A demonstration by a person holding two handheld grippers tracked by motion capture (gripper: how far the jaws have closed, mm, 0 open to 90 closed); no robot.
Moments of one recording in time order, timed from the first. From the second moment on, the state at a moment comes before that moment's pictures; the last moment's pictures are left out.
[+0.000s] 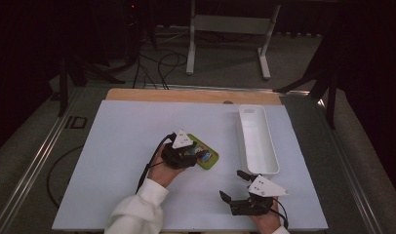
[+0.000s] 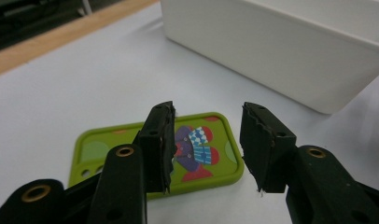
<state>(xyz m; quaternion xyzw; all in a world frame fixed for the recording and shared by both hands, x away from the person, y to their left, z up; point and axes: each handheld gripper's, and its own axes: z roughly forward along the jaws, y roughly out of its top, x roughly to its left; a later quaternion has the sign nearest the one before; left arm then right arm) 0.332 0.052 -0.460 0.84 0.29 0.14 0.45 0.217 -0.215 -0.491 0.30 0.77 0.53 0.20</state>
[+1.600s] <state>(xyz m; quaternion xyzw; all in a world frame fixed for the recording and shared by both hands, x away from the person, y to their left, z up) 0.346 0.005 -0.504 0.88 0.30 0.07 0.35 0.217 -0.217 -0.492 0.31 0.77 0.53 0.20</state>
